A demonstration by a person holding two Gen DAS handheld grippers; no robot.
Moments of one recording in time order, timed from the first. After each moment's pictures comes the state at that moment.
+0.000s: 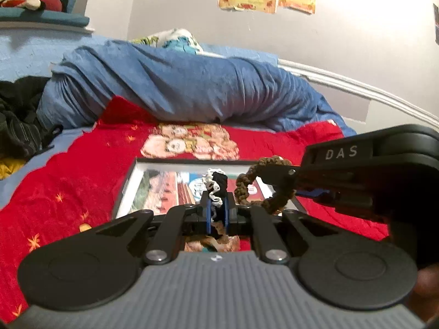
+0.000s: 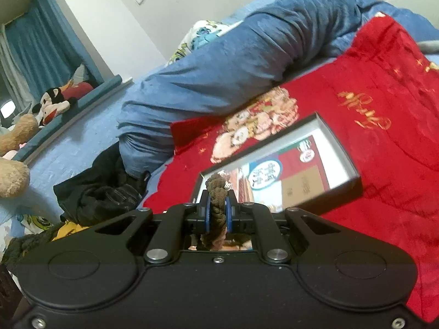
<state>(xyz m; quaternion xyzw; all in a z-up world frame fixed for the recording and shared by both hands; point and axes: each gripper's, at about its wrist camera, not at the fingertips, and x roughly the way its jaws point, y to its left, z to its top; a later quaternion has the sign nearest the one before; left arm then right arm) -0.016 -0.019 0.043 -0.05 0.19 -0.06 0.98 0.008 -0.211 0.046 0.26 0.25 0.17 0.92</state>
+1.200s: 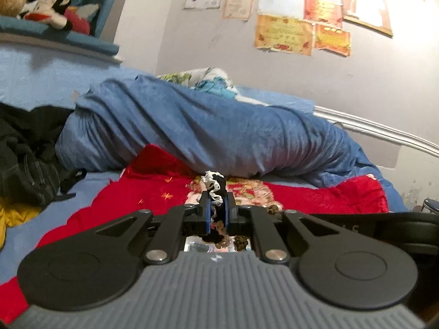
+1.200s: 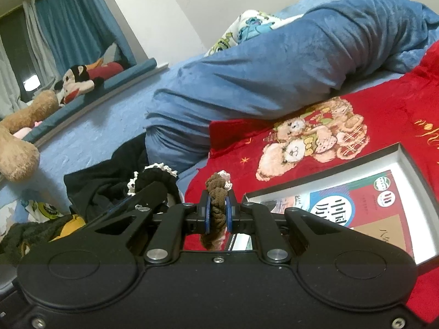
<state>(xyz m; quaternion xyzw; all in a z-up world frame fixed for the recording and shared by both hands) 0.074 0.067 0.074 -0.08 0.12 -0.01 0.99 0.119 -0.112 0.061 0.21 0.24 0.25 0.91</state>
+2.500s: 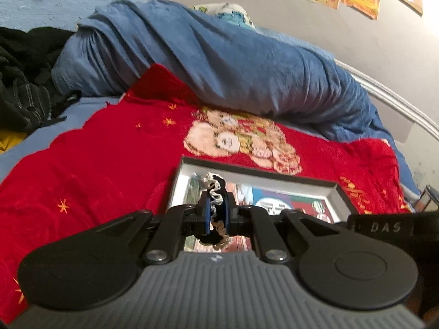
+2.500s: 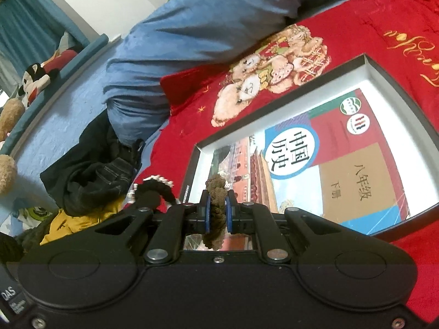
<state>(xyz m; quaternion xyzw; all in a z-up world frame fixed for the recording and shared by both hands) 0.118 0.073 0.005 -0.12 0.25 -0.01 0.96 0.161 -0.153 -0.023 0.28 0.36 0.22 0.86</state>
